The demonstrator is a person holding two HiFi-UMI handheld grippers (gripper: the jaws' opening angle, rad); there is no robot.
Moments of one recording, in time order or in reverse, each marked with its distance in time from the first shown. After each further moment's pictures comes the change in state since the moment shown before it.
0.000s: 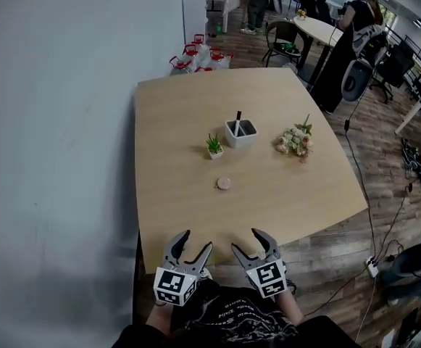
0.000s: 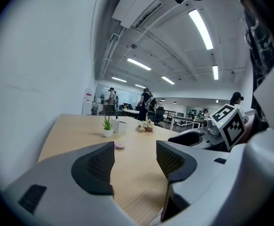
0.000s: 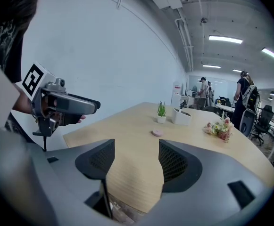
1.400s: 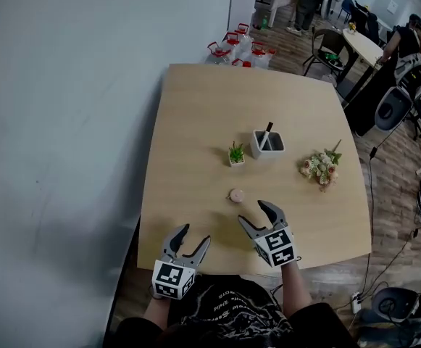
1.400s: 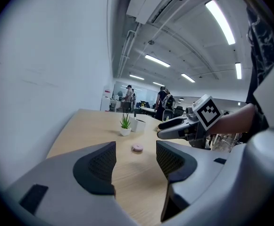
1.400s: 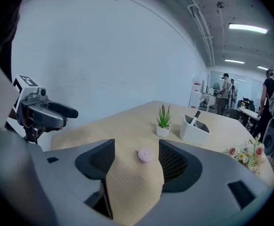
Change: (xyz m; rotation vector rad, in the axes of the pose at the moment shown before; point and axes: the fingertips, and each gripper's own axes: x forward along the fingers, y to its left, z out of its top) left arm 0.047 0.054 0.001 -0.108 0.036 0.199; right arm 0.120 -0.085 0.060 -0.109 0.059 0.213
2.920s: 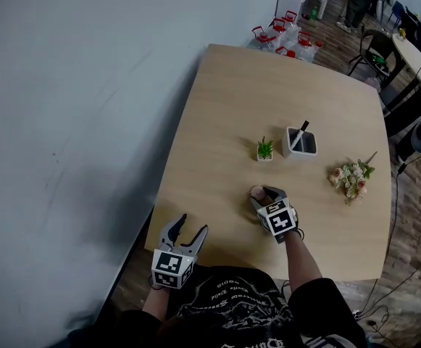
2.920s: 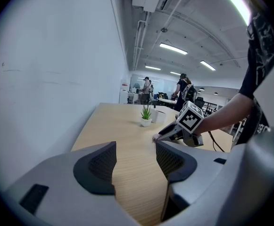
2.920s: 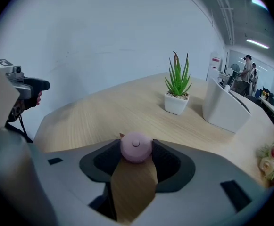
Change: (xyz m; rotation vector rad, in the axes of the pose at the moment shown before) left arm -0.010 0.044 -0.021 -0.043 0.115 0.250; right arm 0.120 -0.023 -0.062 -0.031 0.288 0.178
